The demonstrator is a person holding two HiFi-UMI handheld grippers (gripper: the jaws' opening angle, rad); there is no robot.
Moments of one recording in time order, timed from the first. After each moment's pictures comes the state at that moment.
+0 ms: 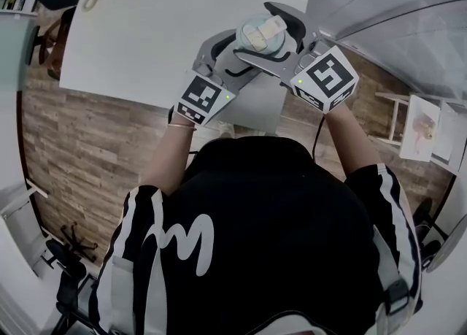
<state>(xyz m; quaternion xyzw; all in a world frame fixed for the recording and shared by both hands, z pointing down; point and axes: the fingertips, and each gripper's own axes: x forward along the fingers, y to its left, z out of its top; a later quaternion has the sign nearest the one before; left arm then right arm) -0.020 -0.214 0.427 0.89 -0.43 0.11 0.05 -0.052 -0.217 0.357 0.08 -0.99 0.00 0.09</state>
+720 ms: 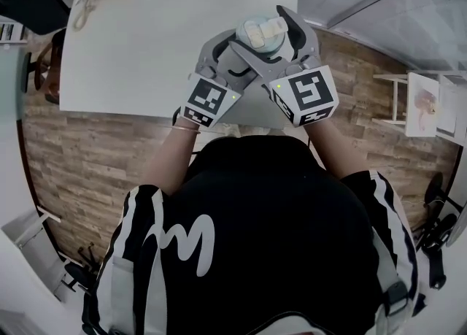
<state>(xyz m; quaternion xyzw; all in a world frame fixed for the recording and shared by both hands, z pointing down) -0.020 -0.213 0.427 0.90 -0.41 0.10 0.05 -0.042 -0.231 0.358 0.32 -0.94 0.02 0.08</state>
